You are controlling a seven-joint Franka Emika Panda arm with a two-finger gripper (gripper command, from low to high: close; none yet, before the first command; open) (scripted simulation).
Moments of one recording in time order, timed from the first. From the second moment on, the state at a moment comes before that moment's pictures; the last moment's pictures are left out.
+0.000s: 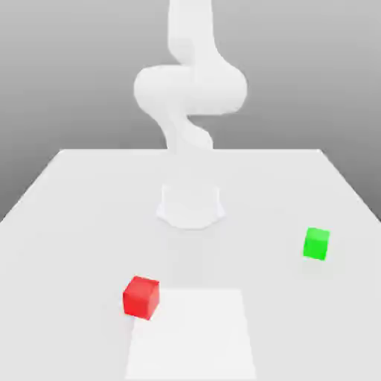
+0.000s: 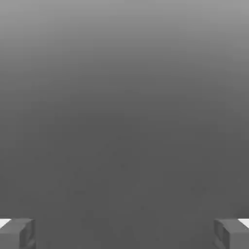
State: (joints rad) arm -0.01 -0.73 -0.01 -2.36 0.00 2.35 0.81
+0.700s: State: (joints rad) arm -0.14 0.06 -0.10 -2.83 0.02 2.89 0.85
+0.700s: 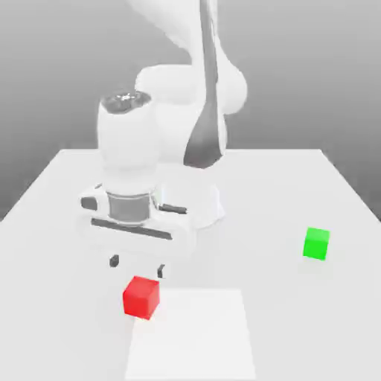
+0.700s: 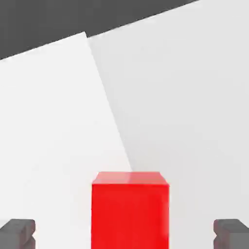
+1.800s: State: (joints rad) arm 0.46 -0.22 0.28 -2.91 0.20 2.70 0.40
